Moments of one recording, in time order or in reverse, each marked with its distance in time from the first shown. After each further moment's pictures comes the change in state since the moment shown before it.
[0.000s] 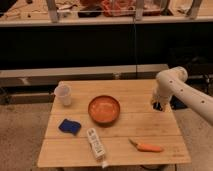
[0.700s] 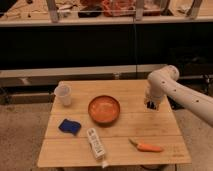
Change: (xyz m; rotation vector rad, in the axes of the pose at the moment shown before) arm -0.021 -0.030 -0.016 0.018 0.032 -0.079
